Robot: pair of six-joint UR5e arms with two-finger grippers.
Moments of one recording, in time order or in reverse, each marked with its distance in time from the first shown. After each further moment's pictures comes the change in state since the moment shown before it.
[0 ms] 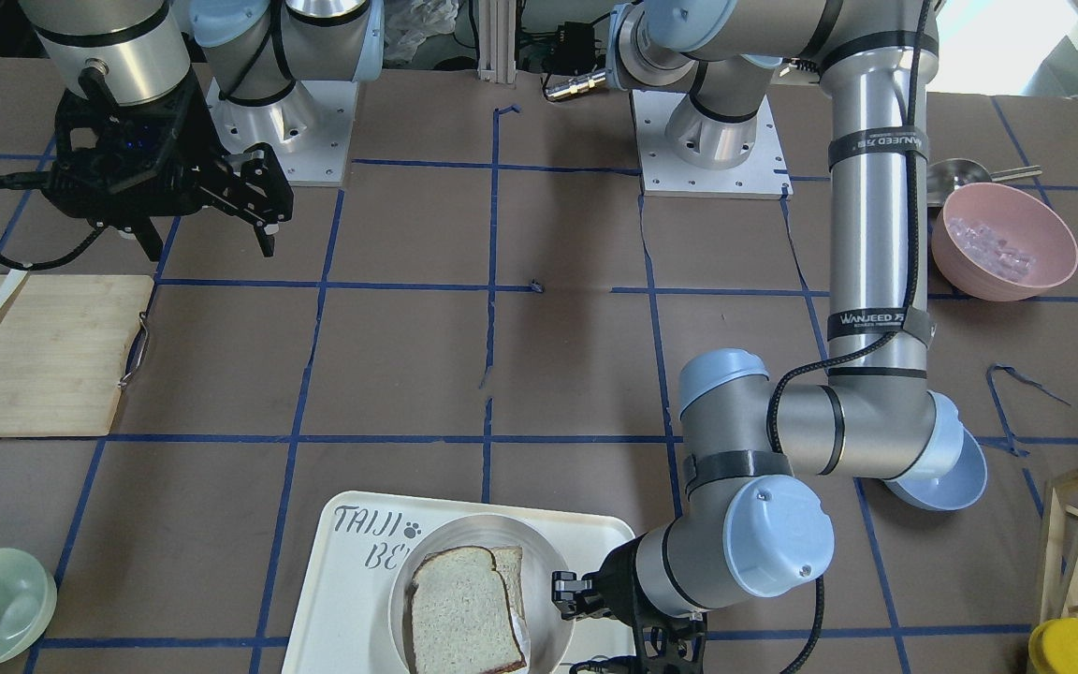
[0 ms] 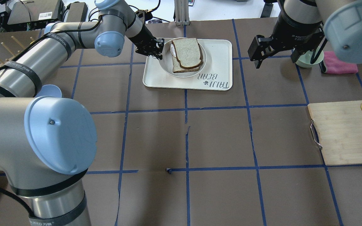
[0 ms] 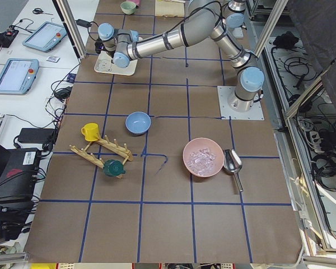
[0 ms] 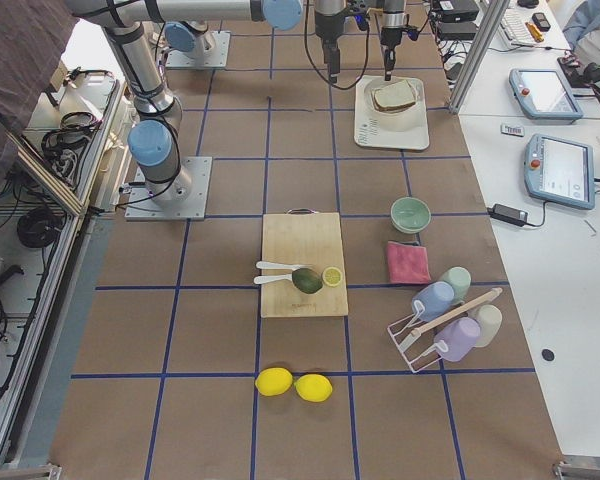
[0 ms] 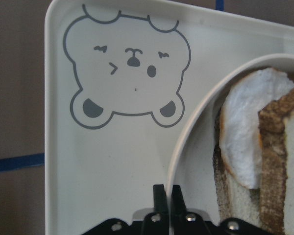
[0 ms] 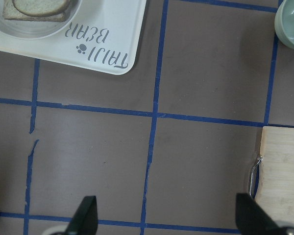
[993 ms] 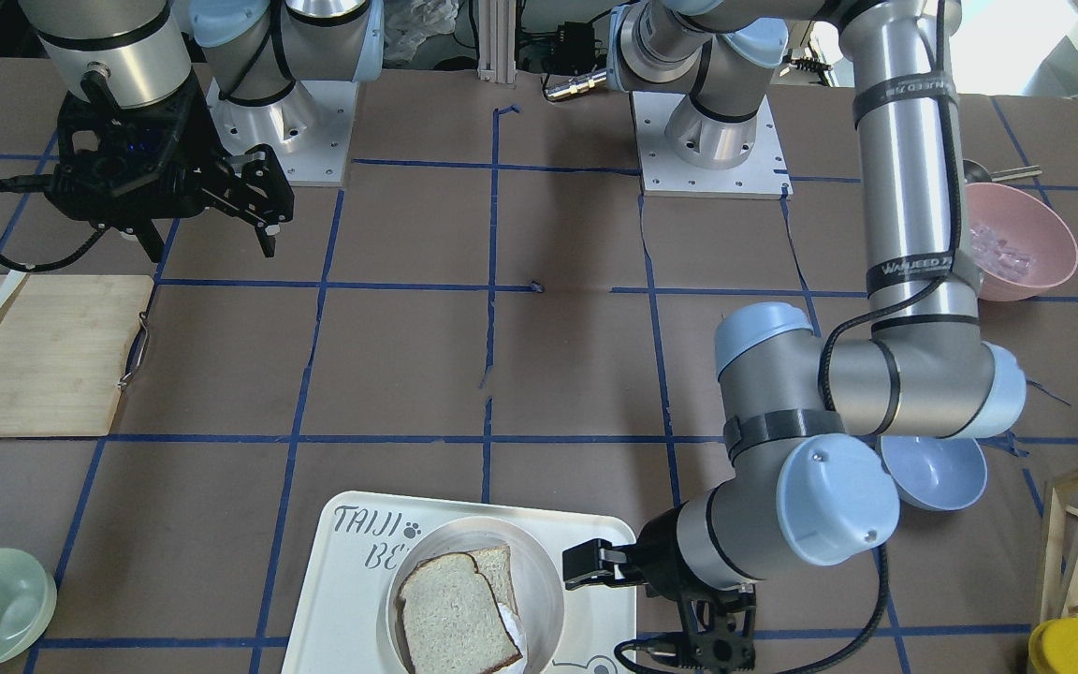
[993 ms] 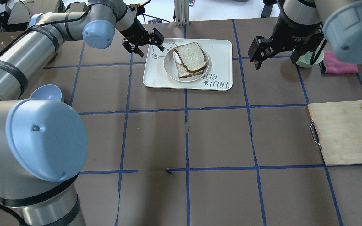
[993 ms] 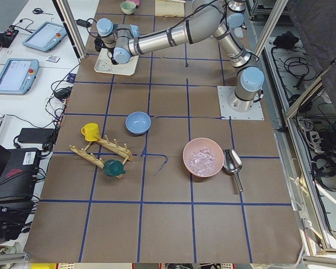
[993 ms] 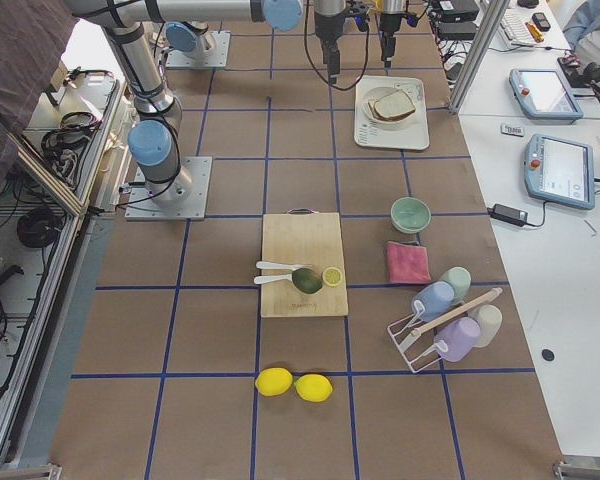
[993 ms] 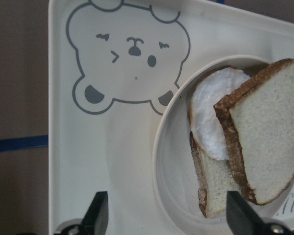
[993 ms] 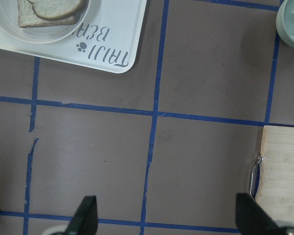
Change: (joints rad) left arm 0.035 0.123 -0.014 -0.140 0.078 0.005; right arm -0.001 0.000 0.002 0.002 0.001 -0.003
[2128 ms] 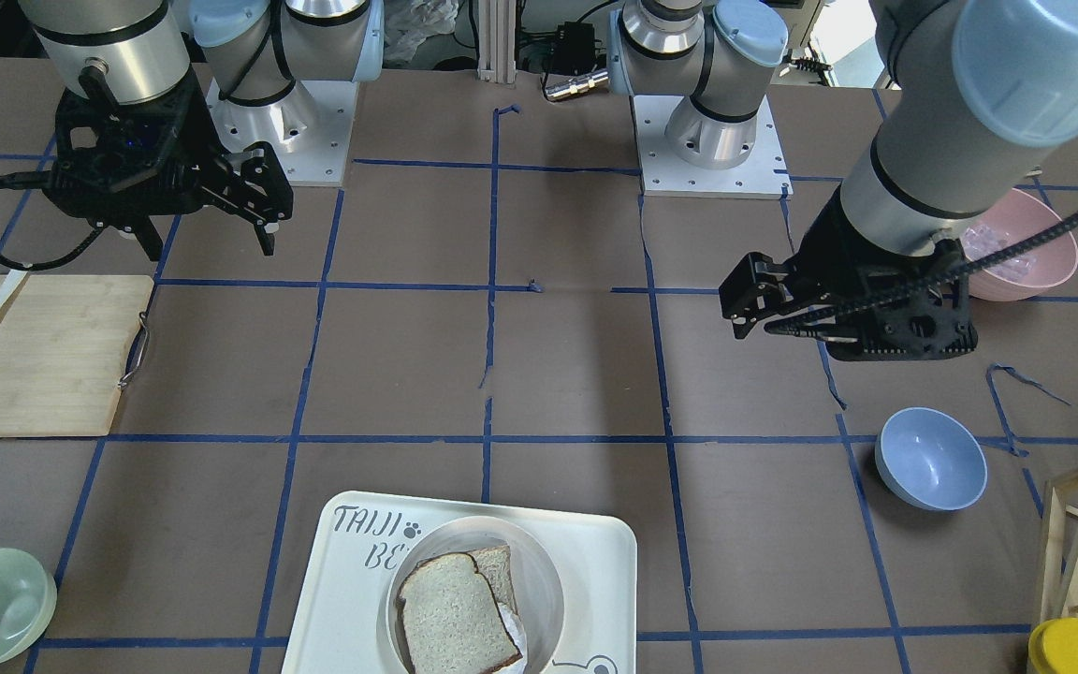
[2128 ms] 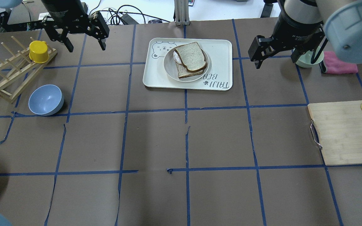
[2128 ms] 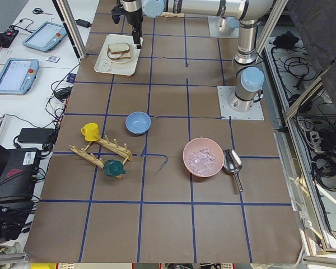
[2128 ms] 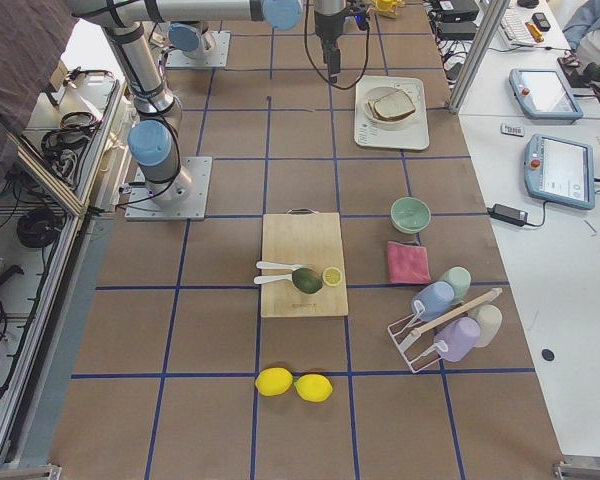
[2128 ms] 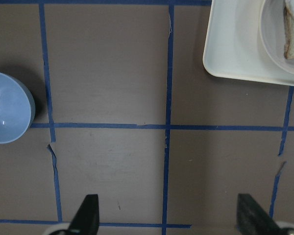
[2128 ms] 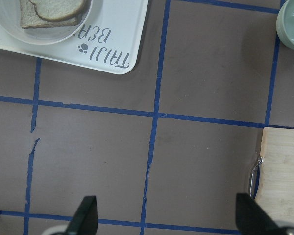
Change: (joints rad) left arm 0.050 0.477 -0.118 -0.487 0.344 0.014; right arm -0.001 -0.001 -0.003 0.000 0.004 -0.007
